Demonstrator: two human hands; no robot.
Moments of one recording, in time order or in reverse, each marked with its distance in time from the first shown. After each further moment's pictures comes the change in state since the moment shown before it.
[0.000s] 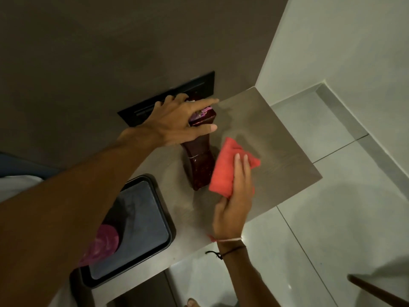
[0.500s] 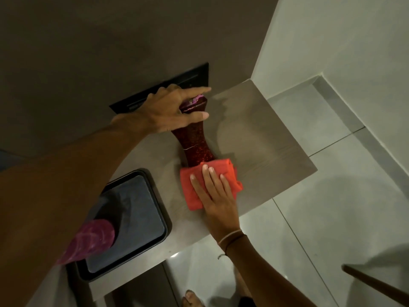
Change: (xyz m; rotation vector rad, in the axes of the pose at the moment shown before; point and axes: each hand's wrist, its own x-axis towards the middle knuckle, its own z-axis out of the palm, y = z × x) left_hand 0.012 -0.012 0.001 -0.141 -0.010 -0.025; right_hand -0.019 0.064 0.000 -0.659 -0.482 -0.557
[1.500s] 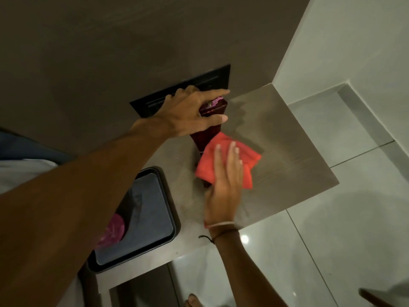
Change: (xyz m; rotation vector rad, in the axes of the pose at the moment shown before) left_hand -0.007 0.006 0.007 0.023 0.063 -0.031; right_hand 0.058 -0.041 -0.025 0.436 0.326 0.419
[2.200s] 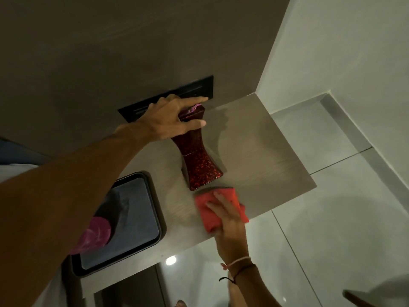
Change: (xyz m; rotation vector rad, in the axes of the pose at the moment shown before) left_hand 0.000 -0.004 -0.005 -0.059 -0.014 -0.040; right_hand -0.056 0.078 -0.057 0.096 -0.340 0.010
